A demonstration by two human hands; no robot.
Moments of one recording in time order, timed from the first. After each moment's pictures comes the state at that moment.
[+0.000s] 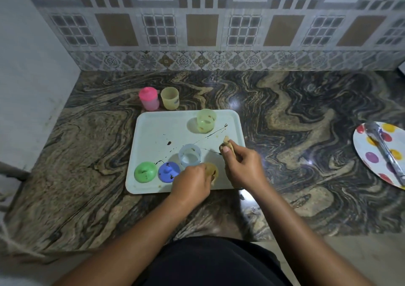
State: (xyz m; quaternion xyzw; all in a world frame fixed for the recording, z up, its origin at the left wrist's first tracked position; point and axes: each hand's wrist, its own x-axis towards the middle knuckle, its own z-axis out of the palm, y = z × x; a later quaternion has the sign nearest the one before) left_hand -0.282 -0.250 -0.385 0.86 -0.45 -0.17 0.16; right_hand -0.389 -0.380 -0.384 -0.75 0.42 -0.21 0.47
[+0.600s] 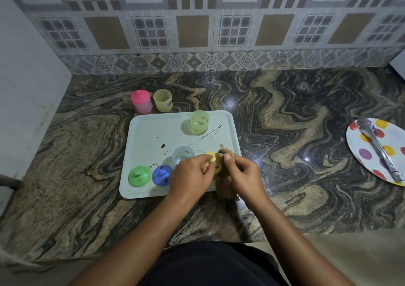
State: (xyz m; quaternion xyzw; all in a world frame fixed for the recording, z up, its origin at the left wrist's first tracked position) left_hand -0.290 -0.265 -0.362 0.85 -0.40 -0.11 0.33; right_hand -0.410 -0.363 -0.378 -0.63 0.40 -0.26 0.62
